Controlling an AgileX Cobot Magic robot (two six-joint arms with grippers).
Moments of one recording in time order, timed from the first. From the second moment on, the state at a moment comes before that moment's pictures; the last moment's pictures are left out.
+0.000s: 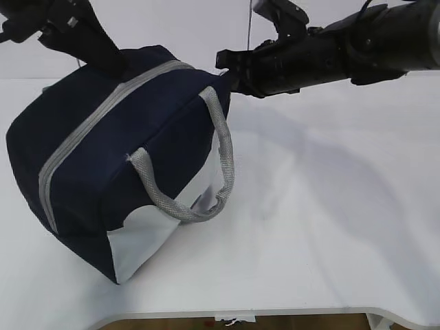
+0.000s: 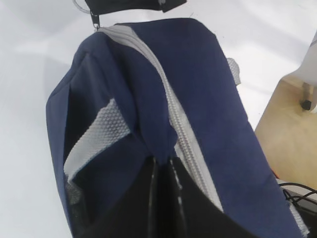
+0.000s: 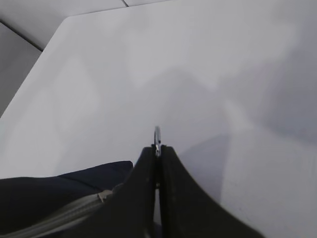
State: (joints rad) left arm -0.28 1.64 -1.59 -0.57 1.21 0.71; right arm 0.30 1.97 -1.45 -1.84 -0.33 2.20
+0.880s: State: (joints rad) left arm -0.28 1.65 -1.59 -0.57 1.21 0.71; right arm 0.30 2.01 -1.45 -1.84 -0.35 2.22
